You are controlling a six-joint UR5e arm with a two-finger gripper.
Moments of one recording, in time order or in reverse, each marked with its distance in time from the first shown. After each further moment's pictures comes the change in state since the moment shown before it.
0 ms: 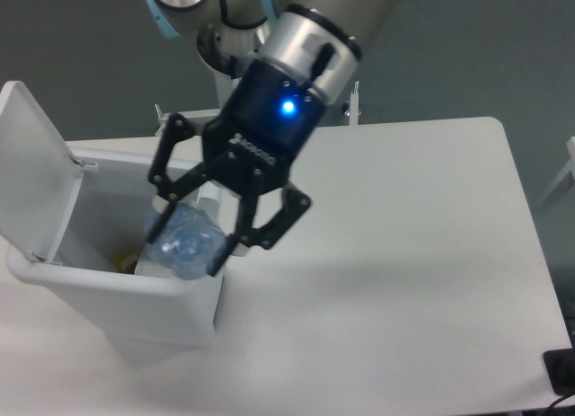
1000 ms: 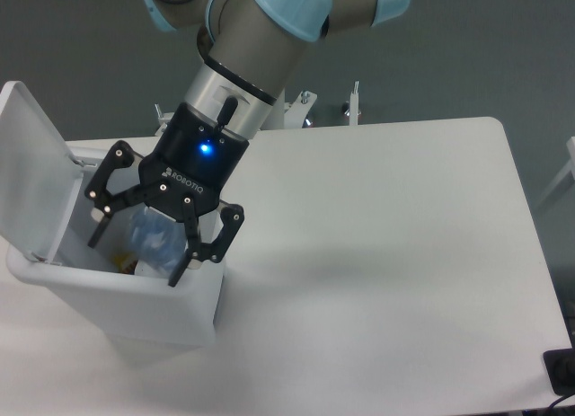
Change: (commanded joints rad) arm -0.065 -0.005 -0.072 0.005 0.126 0.051
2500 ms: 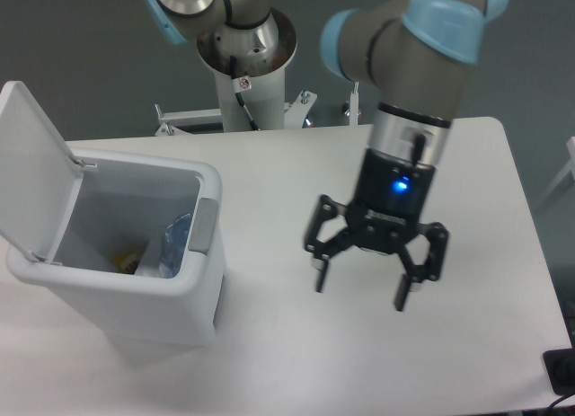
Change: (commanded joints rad) arm 0.282 -0.146 0.052 -0.018 0.176 0.377
